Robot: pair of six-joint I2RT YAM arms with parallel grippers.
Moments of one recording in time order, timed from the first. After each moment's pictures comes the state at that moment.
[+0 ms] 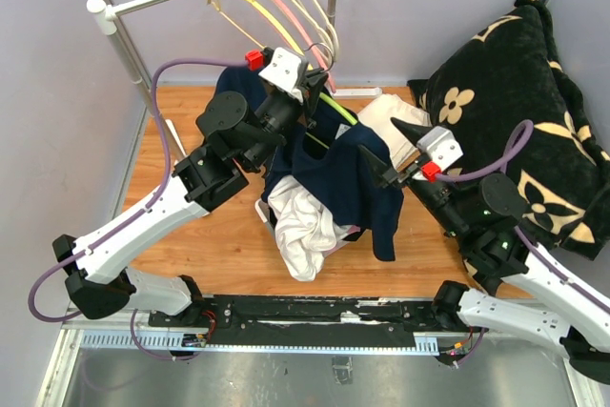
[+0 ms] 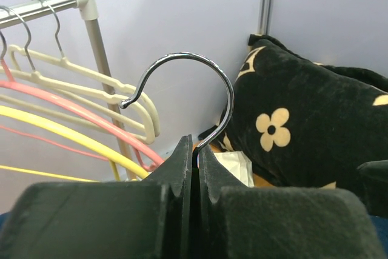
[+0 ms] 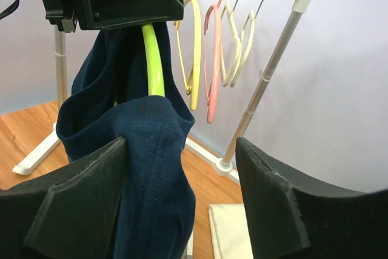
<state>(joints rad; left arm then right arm) -0.96 1.30 1.53 0.06 -0.32 0.14 0.99 0.75 1.00 0.06 0.24 -0.37</state>
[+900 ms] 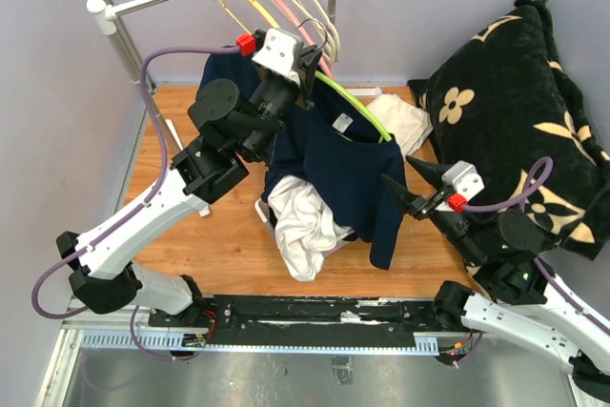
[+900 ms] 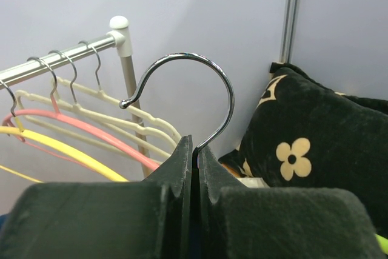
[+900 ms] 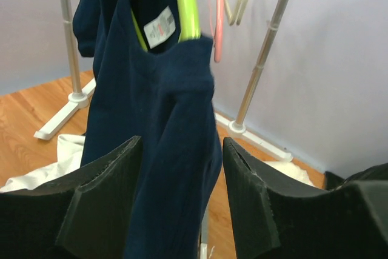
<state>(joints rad) -0.96 1.35 1.65 0.07 -0.39 0.22 0.99 0.47 0.80 -0.06 0.27 -0.28</state>
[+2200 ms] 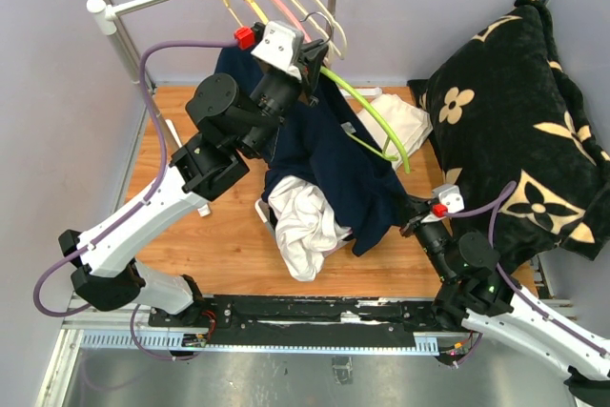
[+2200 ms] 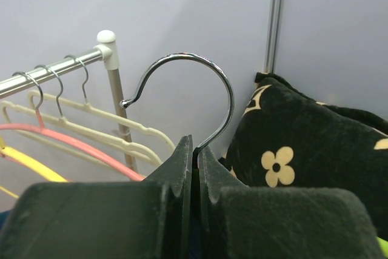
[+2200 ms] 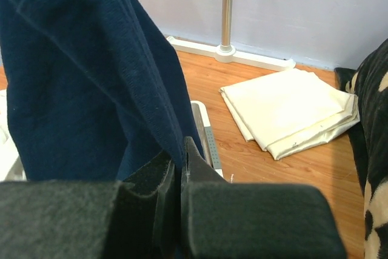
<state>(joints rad) -0.97 1.38 1.73 0.05 -0.38 0.19 0.99 0.27 0.37 0.03 0.54 -0.05</state>
